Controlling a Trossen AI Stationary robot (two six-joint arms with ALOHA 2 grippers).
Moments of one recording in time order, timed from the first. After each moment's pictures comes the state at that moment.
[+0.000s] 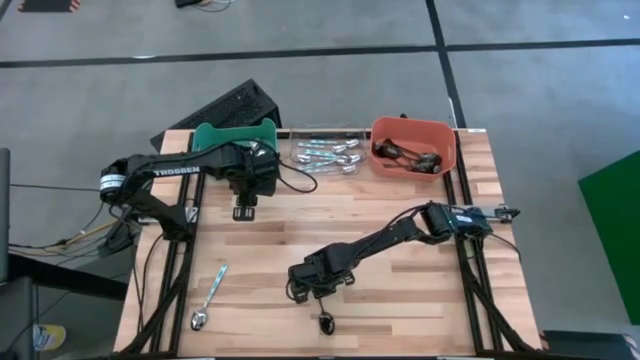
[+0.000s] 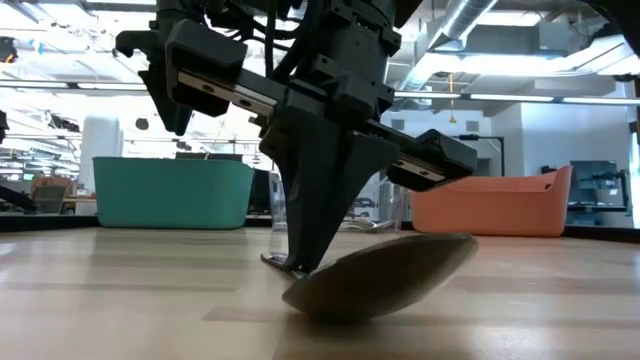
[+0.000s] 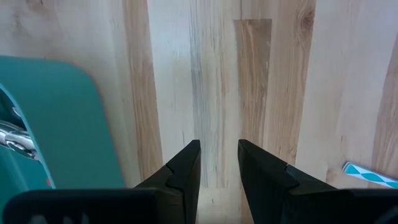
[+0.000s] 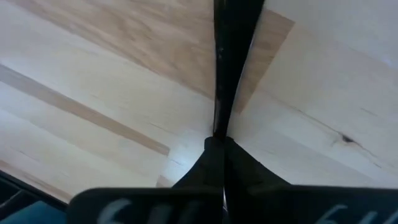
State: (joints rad) left arm 0.26 1.46 1.26 -1.30 -0.03 0.28; right arm 0.32 2.38 1.88 -0.85 -0.18 1.50
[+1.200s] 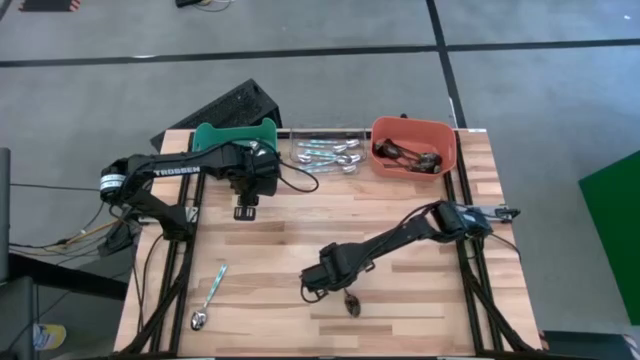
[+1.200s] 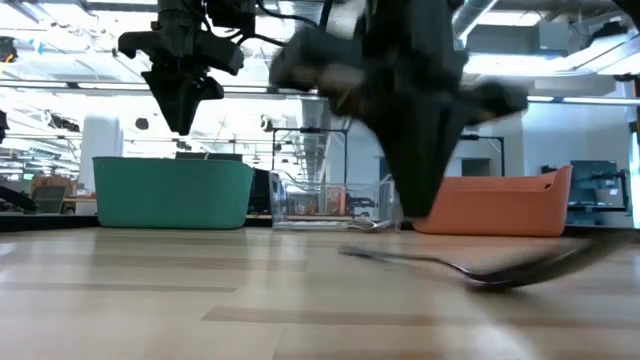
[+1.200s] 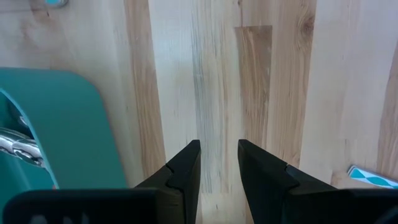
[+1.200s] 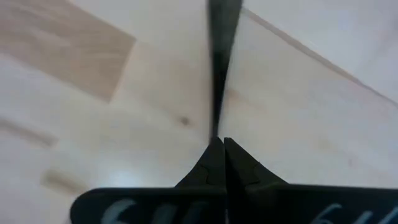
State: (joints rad) left arm 0.26 1.46 1.26 -1.28 -0.03 0.30; right arm 0.35 2.26 1.87 -1.15 -0.05 1.43
